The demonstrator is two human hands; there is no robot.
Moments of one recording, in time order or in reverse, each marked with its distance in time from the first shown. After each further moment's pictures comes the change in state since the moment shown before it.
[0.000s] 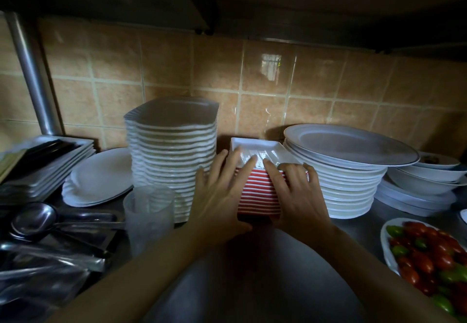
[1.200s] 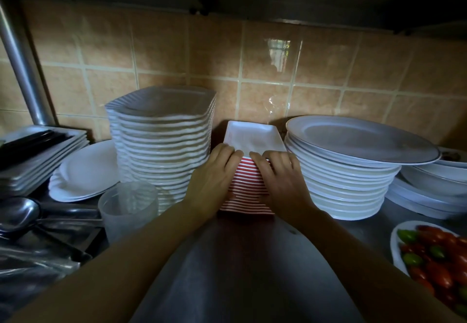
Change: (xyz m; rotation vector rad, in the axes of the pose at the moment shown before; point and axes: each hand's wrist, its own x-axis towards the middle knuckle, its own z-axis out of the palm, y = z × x) left_hand 0.040 -0.017 0.038 0.022 -0.050 0.004; right_hand 0.028 0.011 0.050 0.112 -0.060 0.009
